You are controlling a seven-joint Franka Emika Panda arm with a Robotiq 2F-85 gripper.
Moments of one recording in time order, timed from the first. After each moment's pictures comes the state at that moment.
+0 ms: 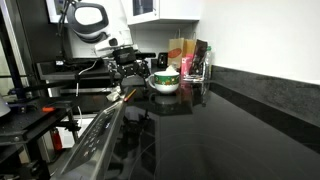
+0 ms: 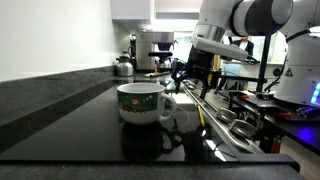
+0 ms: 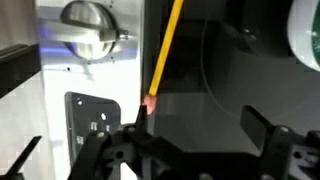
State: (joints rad) arm 0.68 0.22 -0.45 -2.65 -0.05 3.08 1.78
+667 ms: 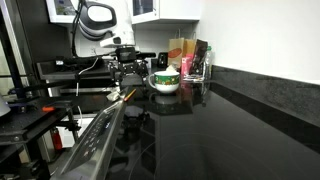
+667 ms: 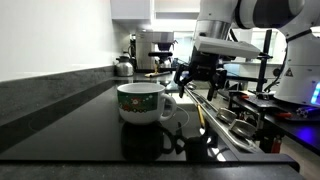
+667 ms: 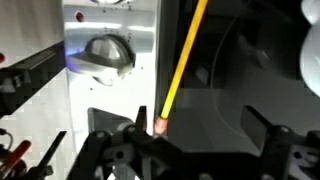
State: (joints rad) arm 0.89 0.23 -0.57 -2.58 -0.07 2.89 1.89
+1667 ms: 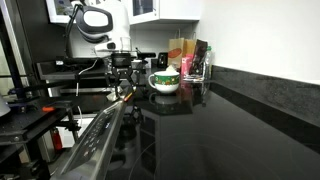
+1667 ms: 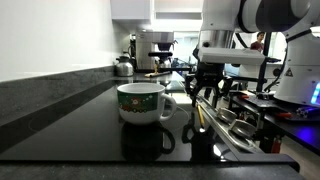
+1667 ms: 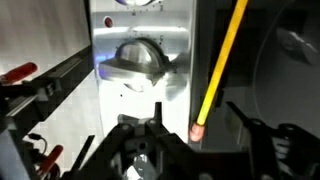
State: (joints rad) arm 0.87 0.25 -0.54 -2.61 0.04 2.85 1.89
